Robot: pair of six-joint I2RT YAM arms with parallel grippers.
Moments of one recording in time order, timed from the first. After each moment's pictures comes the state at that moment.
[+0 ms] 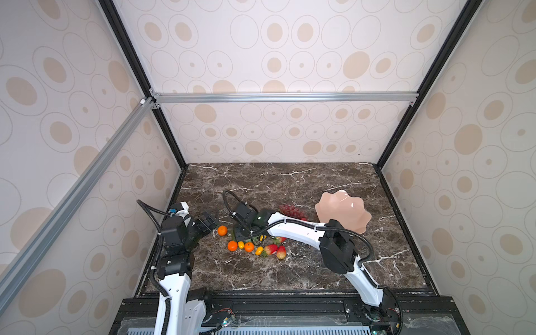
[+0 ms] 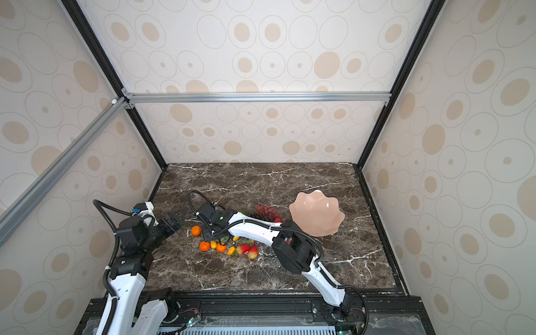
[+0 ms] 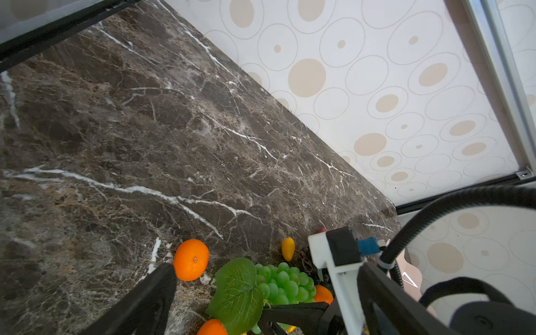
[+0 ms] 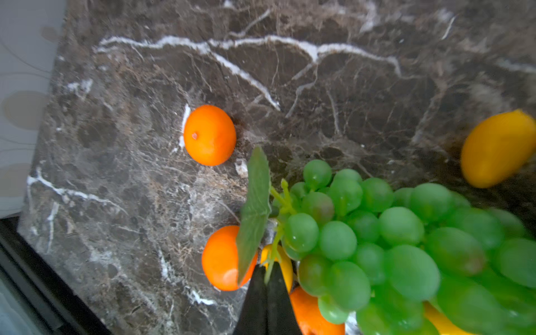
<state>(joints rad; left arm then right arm) 0.21 0.67 0.54 -0.30 0.38 -0.58 1.07 2.26 1.94 -0.66 0.02 0.70</state>
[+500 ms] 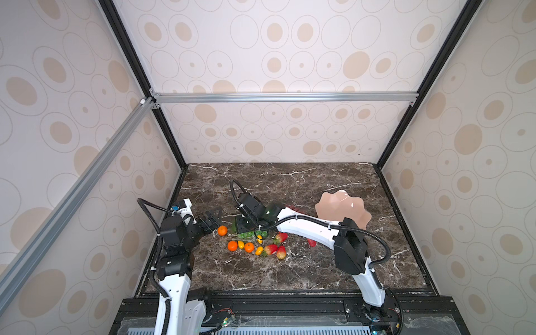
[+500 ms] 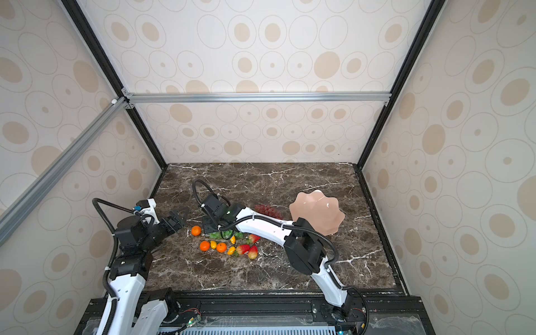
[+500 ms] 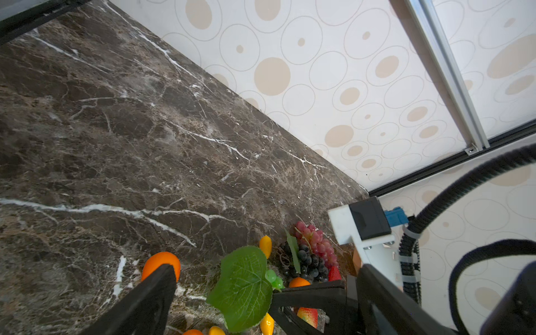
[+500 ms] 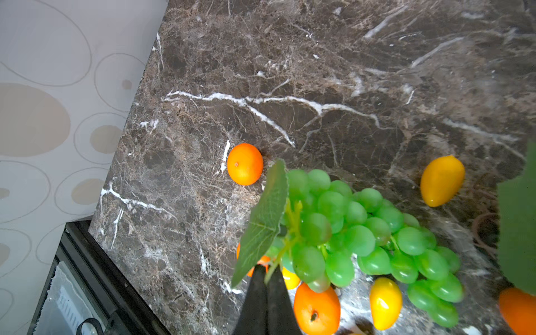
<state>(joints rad) 0.21 0.66 0.54 -0.24 0.49 -0.56 1.05 2.14 1.88 -0.60 0.01 0.69</state>
